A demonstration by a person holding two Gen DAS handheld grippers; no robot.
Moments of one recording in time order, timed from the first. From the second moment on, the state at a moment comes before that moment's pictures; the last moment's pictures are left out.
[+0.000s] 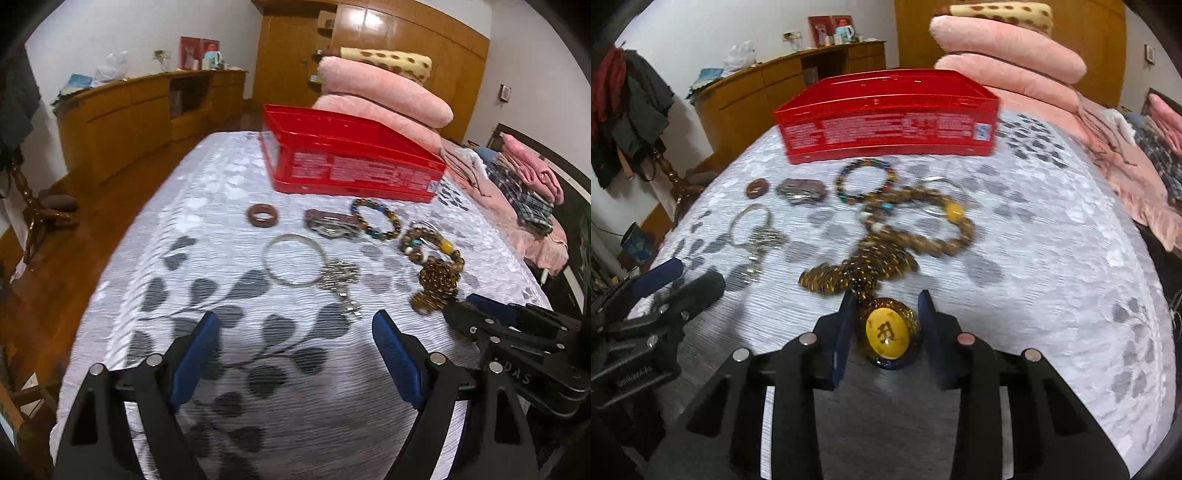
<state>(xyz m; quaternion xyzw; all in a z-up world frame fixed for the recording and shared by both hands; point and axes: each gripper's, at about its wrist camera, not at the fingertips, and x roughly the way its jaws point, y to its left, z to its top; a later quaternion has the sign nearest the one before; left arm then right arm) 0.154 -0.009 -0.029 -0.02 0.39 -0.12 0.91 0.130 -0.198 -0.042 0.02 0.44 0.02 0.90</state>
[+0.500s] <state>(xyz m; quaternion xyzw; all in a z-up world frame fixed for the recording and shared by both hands) 0.181 -0.047 -0.035 -0.01 0.42 -0.13 0.90 0.129 -0.236 -0.042 0.05 0.43 0.04 0.90</state>
